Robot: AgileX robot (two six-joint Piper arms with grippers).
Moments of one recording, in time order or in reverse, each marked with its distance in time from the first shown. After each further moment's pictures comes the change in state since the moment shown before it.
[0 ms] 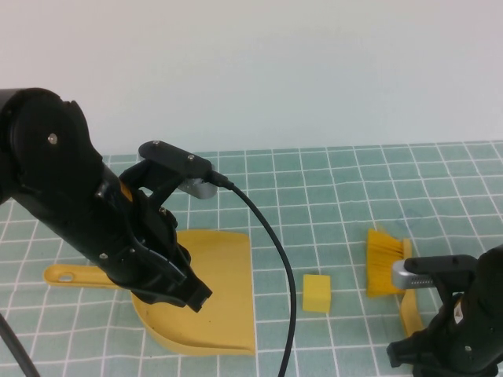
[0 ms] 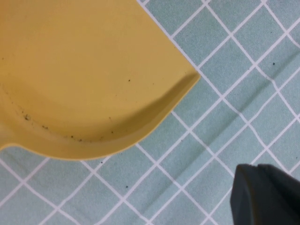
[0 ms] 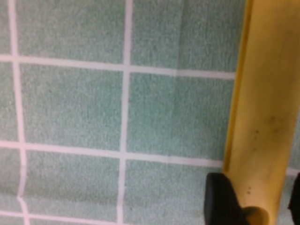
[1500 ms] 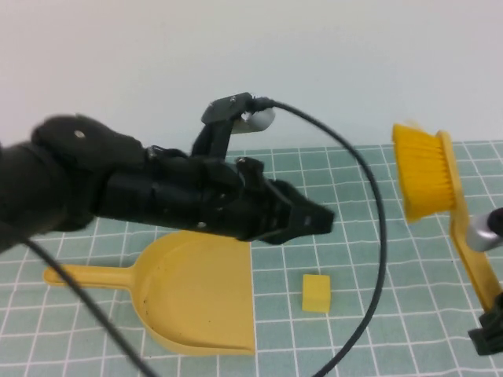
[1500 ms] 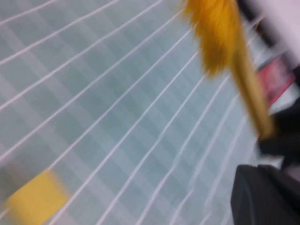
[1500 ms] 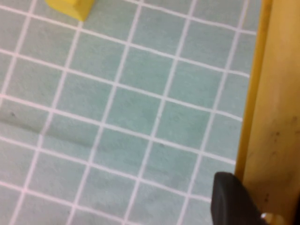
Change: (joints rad) right arm 0.042 -0.514 0.010 -0.234 0.186 -0.042; left arm 0.002 0.113 0.062 -0.957 -0.333 0.584
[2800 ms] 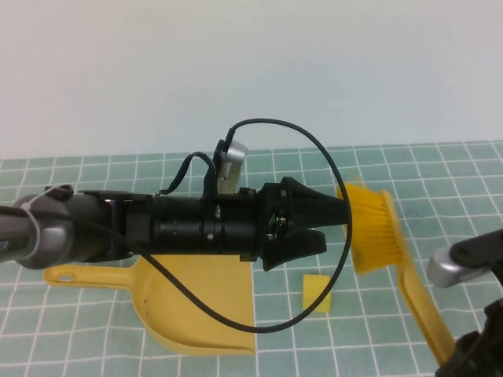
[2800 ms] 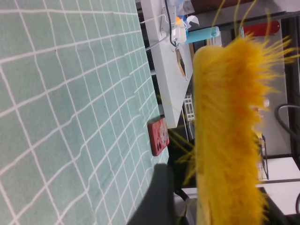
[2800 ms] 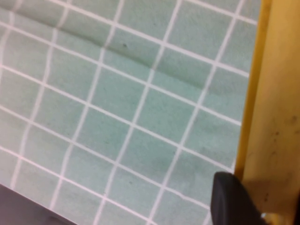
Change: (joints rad) right arm 0.025 0.037 -0.005 0.347 0.081 -0.214; left arm 0.098 0.317 0.087 -0.564 0.314 0.129
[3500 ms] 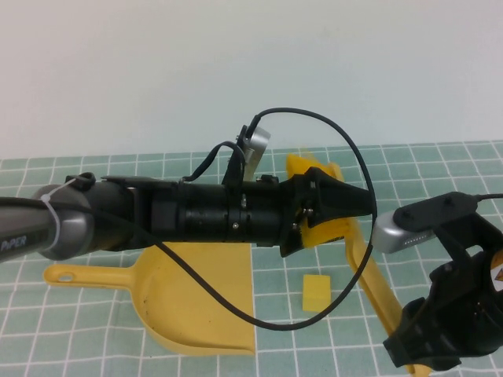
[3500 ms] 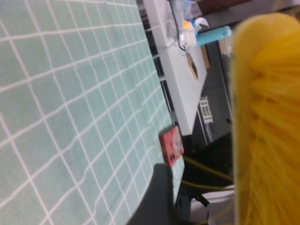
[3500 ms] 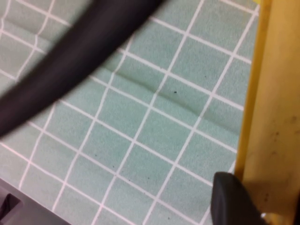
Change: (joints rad) right arm 0.083 0.121 -0.169 0.027 -0.002 0.008; left arm -0.063 0.002 -0.076 0.000 -0.103 0.000
